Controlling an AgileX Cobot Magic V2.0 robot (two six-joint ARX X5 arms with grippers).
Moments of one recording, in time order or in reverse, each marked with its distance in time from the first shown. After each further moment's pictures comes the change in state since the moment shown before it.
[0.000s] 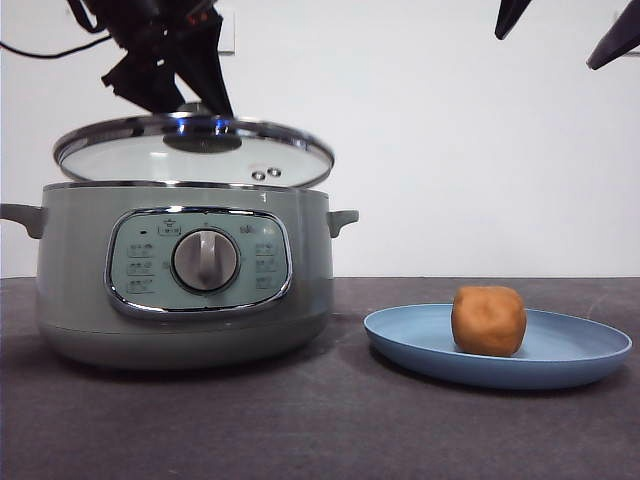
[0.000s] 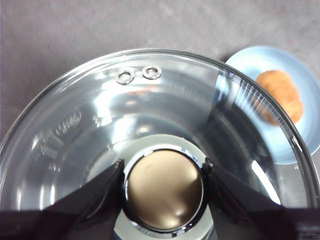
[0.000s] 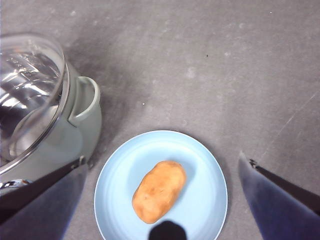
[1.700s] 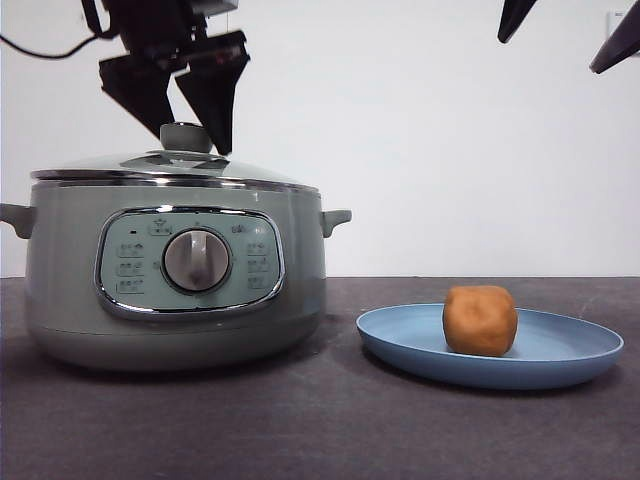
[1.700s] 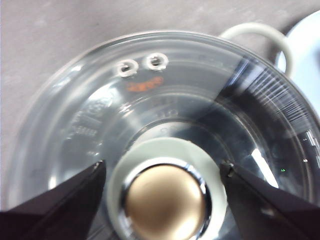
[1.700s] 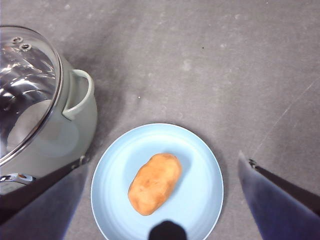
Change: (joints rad) left arm -0.141 -0.022 -0.023 -0.012 -0.405 -0.053; right arm 0.000 0.000 0.000 -0.024 -0.005 0.003
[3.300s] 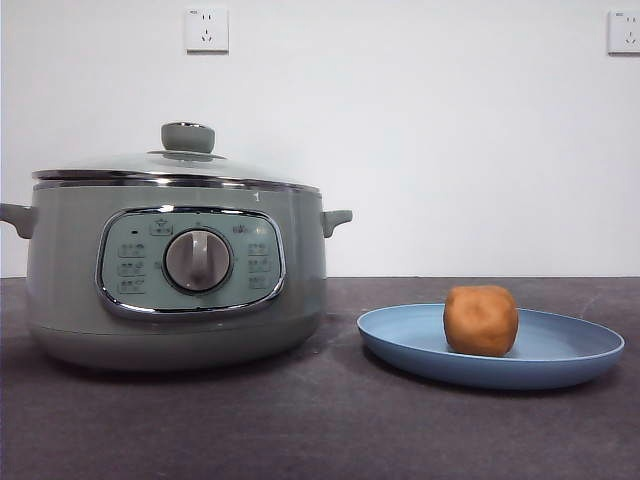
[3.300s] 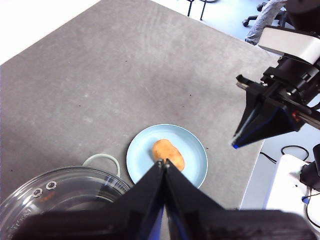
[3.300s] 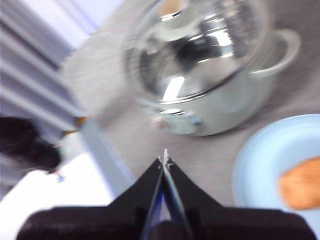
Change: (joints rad) left arm -0.043 -0.080 0.659 -0.415 0.498 0.055; right arm 0.000 -0.011 0.000 -0.093 -0.625 -0.185
